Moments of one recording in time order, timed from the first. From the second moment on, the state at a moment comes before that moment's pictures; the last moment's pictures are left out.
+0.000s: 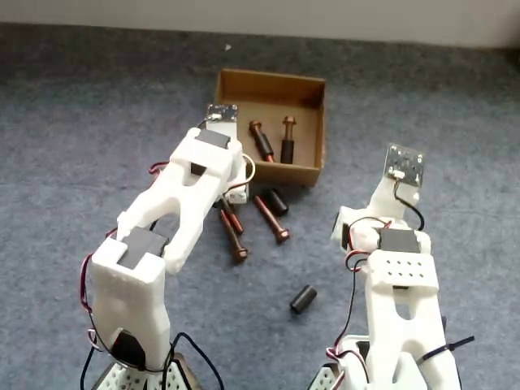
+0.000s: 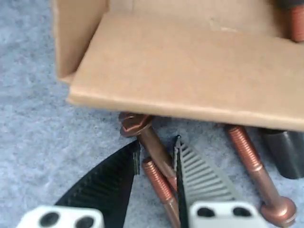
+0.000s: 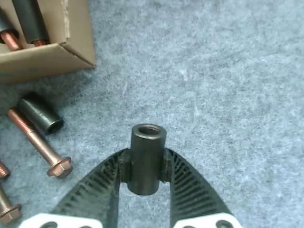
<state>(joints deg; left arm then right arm) 13.1 26.0 1.5 68.4 25.5 -4.3 -39.6 56.8 50.9 -10.9</state>
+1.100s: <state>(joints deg) 13.1 35.1 -13.5 79.8 25.5 -4.3 -40.4 56.8 50.9 -10.9</state>
